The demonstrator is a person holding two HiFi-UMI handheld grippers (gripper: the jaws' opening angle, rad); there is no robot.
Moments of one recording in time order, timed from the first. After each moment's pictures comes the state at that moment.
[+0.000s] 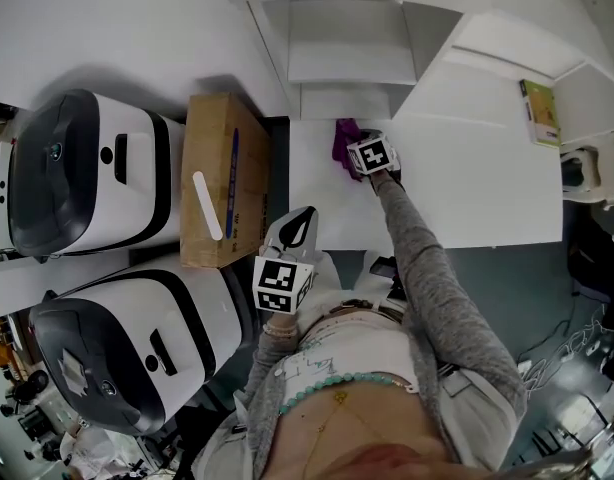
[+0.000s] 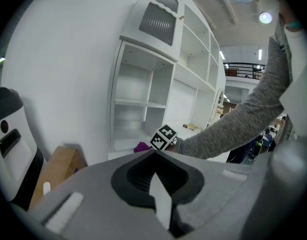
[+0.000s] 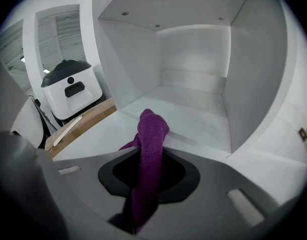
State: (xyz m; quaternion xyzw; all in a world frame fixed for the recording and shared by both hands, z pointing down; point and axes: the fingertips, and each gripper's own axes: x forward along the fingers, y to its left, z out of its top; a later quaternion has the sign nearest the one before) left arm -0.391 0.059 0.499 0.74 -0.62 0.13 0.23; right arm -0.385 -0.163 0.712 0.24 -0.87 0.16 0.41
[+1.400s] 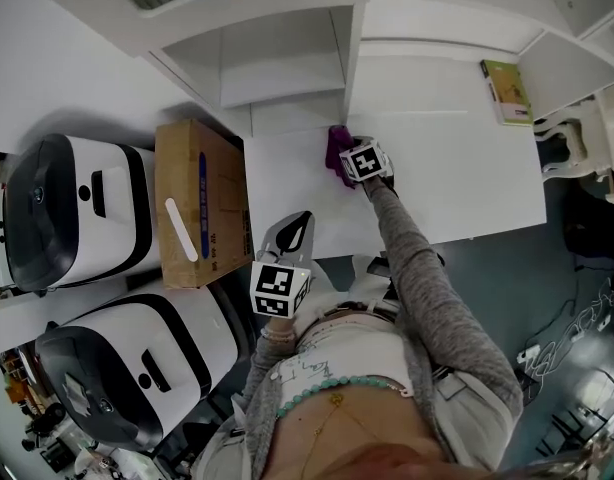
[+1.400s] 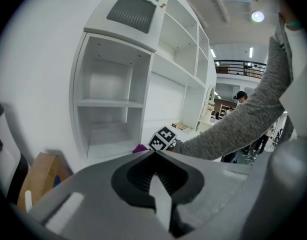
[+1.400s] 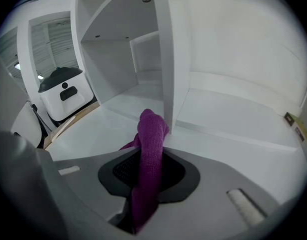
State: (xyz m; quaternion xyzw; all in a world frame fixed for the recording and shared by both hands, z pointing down) left arm -0.297 0.007 0.495 0.77 -0.59 0.14 0.21; right arm -0.279 -0.202 0.714 0.27 -0.86 0.19 0.40
